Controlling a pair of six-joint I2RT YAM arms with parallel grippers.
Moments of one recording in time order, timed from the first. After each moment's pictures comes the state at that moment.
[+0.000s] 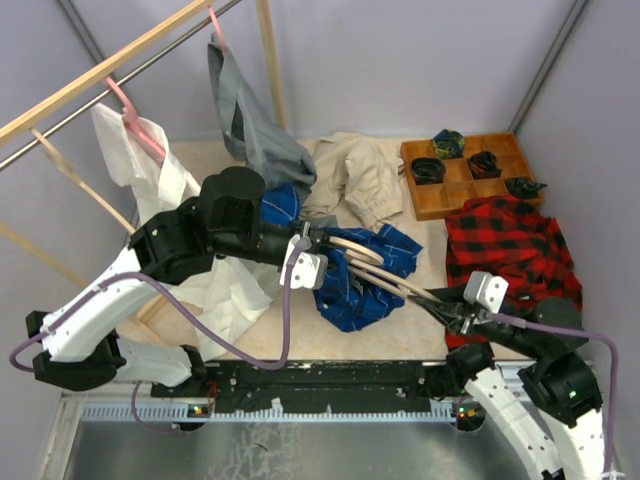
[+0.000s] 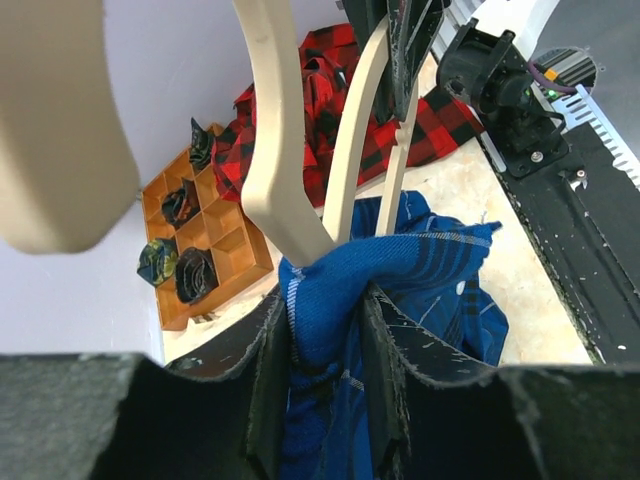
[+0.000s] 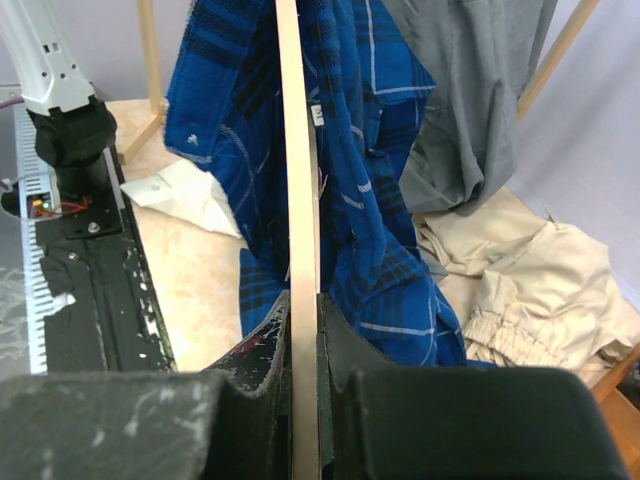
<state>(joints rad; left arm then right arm) -1.09 1.29 1.74 -0.83 0.51 0.83 0.45 0.21 0.87 -0.63 -0.65 -0.20</state>
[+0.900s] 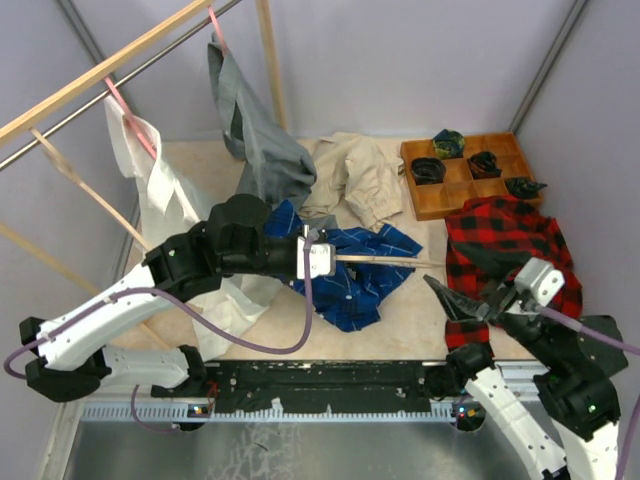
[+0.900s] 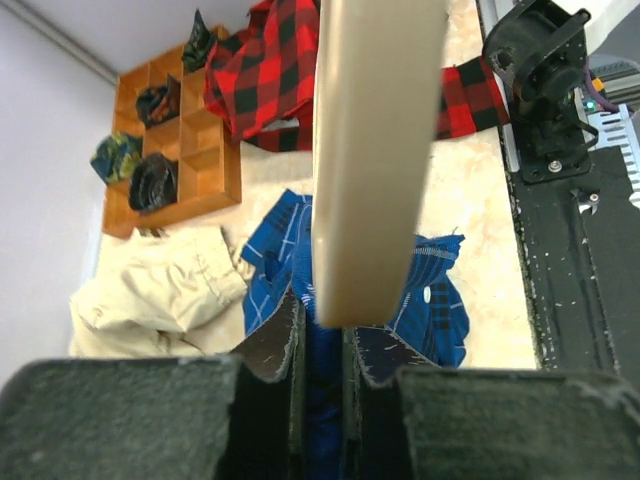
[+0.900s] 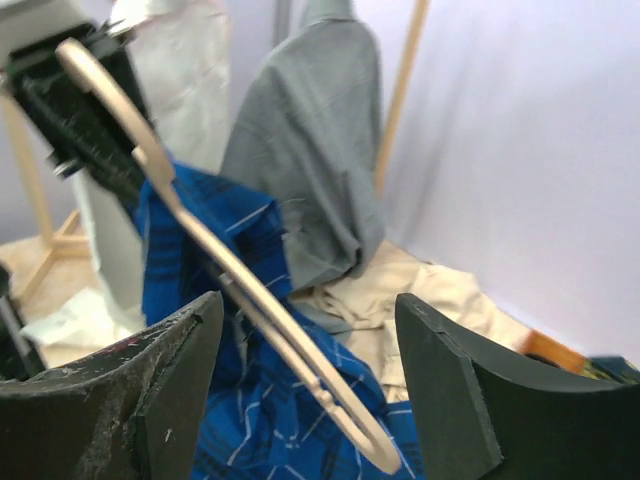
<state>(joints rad) -1.11 1.16 1.43 -0.60 0.32 0.58 0.45 0.22 0.95 -0.47 -0.41 -0.08</state>
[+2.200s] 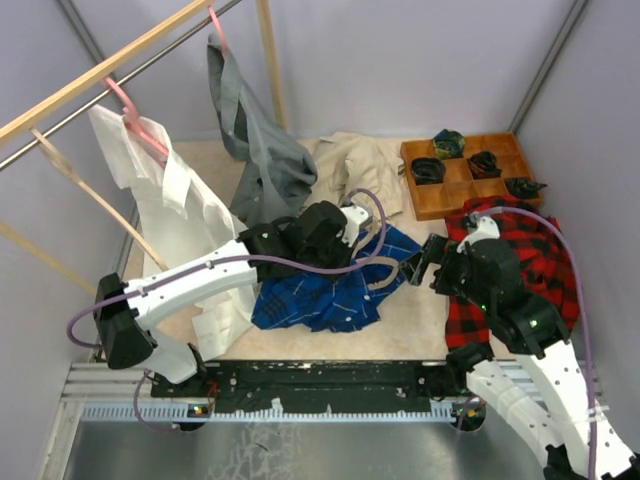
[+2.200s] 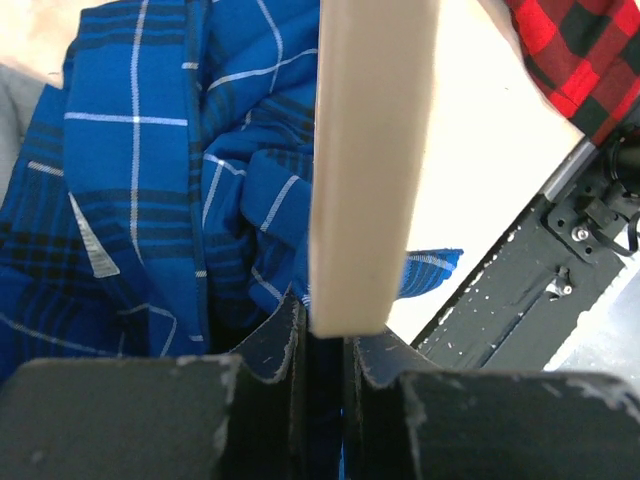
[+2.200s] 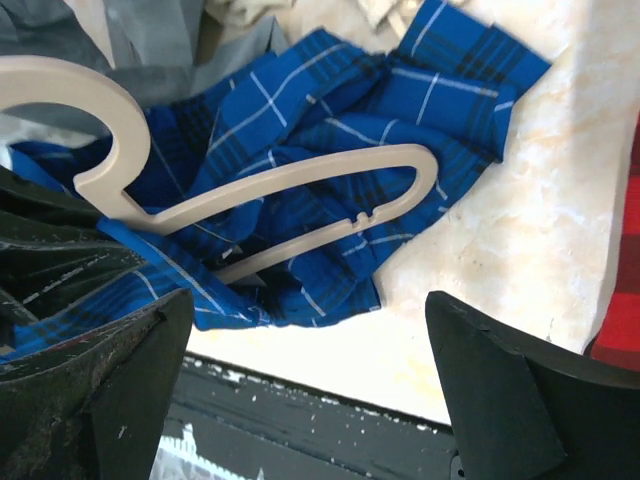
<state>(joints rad) -1.07 1.53 1.40 -0.65 -0.03 -0.24 0.45 0.57 0.89 -0.88 -0.02 0.64</state>
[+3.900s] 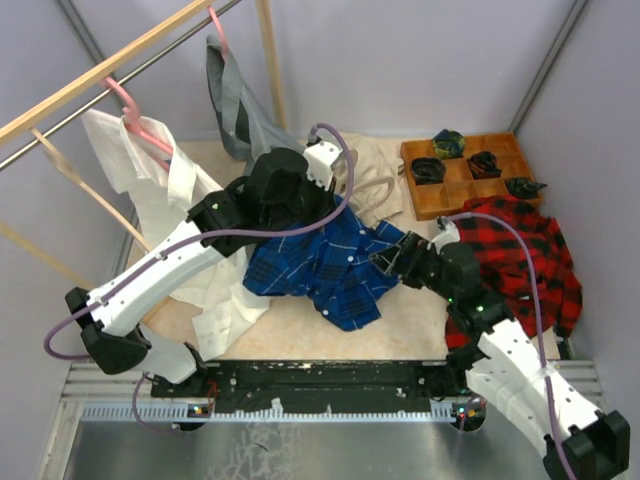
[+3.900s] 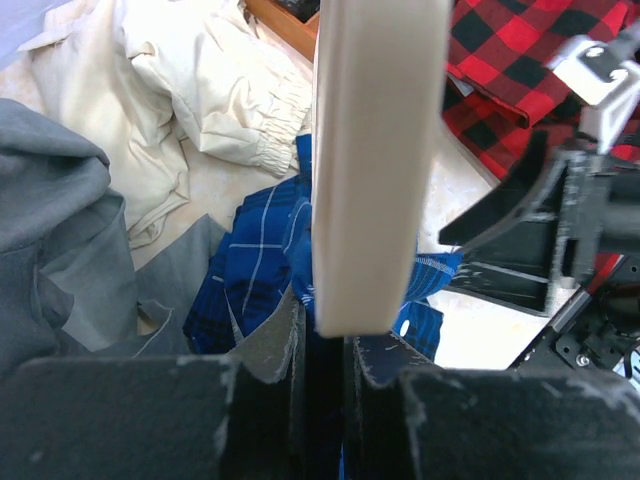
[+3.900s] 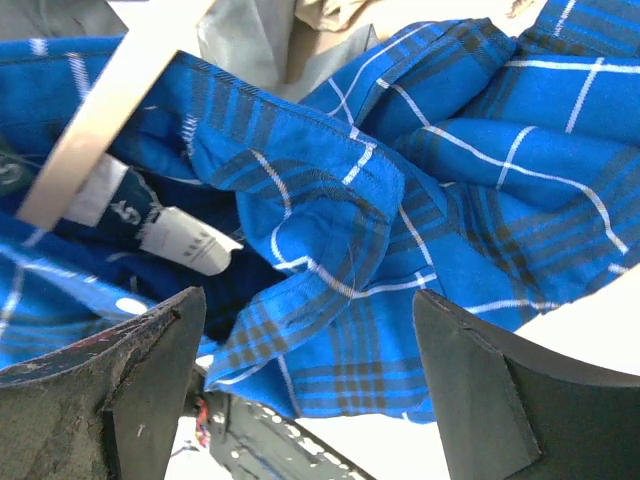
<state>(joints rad) -0.95 1.46 1.69 -0.69 -0.15 -0.14 0.45 0.61 0.46 -0.20 -0.16 0.90</state>
